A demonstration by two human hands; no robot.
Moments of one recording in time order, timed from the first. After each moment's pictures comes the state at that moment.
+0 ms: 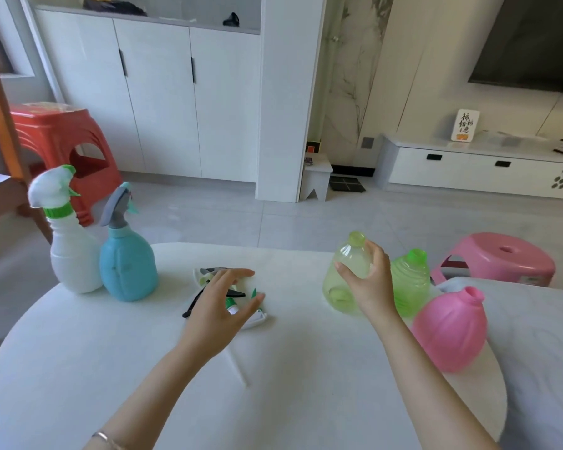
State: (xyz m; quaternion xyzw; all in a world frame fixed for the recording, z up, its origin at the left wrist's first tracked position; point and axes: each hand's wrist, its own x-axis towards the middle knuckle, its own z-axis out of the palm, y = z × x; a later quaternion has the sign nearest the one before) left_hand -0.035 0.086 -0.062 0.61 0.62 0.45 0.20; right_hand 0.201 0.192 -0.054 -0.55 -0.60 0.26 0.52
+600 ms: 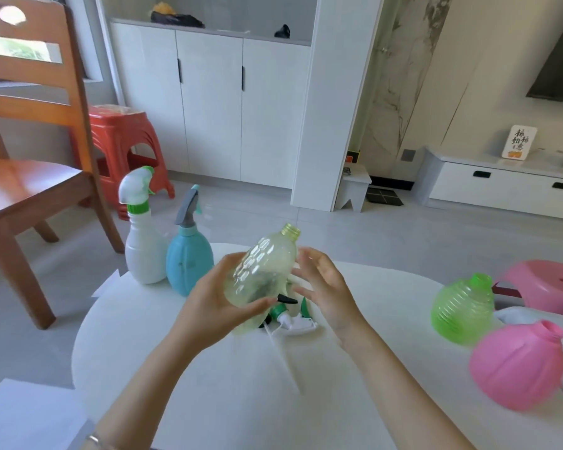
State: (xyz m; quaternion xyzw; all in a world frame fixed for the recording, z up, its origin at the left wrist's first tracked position) left_hand -0.114 0.052 -0.031 0.59 0.62 0.48 0.19; right_hand 0.065 0.125 -0.014 -0.37 -0.61 0.57 0.40
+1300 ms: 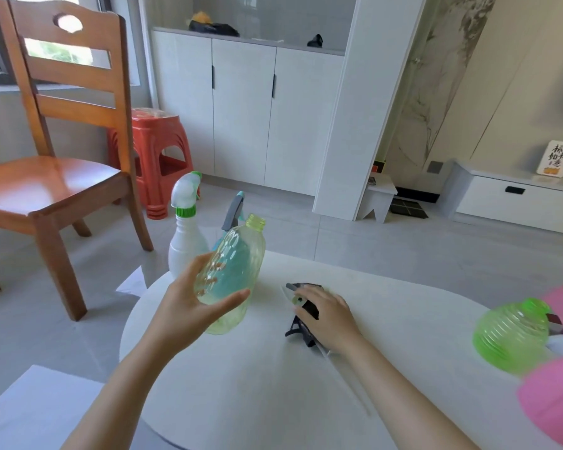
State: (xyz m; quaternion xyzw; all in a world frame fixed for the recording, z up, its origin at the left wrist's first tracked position) left_hand -0.195 0.019 -0.034 0.50 0.66 0.53 0.18; right_hand 0.016 0.172 -0.097 -0.44 -0.86 0.19 0.16
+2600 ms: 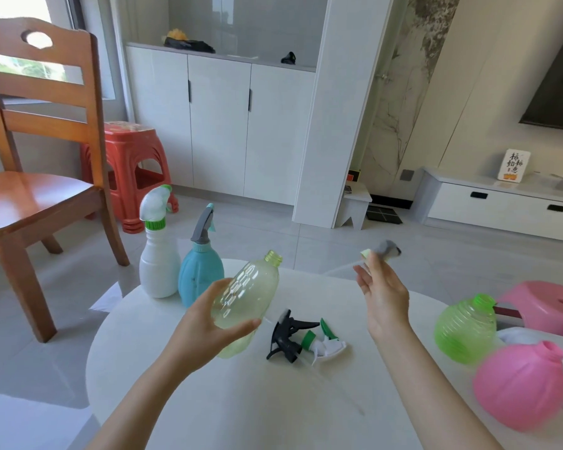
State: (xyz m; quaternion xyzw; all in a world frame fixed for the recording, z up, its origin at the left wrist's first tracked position) left_hand -0.146 0.039 -0.049 0.54 0.66 0.46 0.24; right_hand 0.094 0.164 -0.003 -0.41 -0.34 0.54 0.65
